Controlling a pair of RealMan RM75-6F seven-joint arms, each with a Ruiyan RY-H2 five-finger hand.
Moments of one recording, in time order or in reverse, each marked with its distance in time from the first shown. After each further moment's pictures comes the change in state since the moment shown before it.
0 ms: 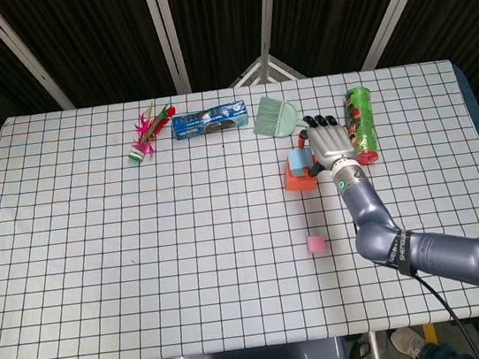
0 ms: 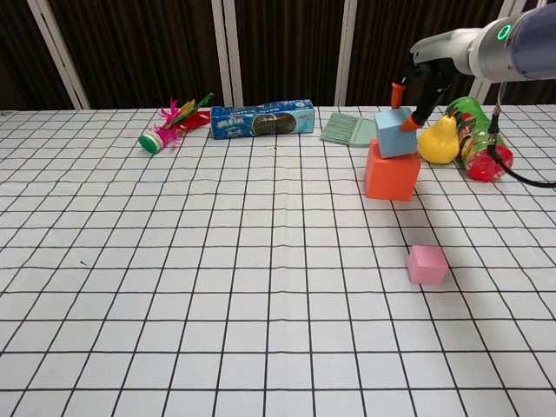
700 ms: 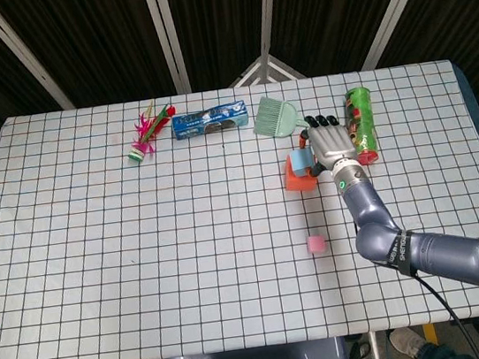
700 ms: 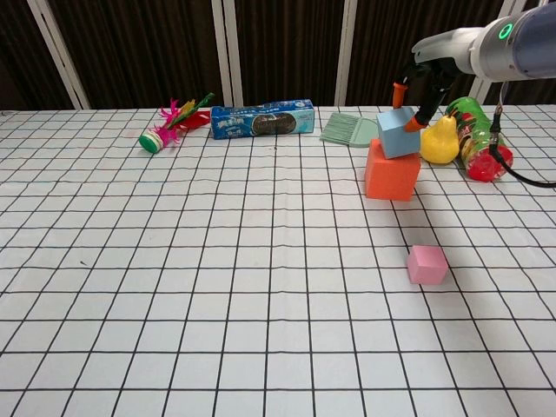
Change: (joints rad) left arm 0.000 0.000 0.001 -0.001 0.002 0.000 0.000; right arm 0.005 0.002 -0.004 -0.007 0.010 0.006 -0.006
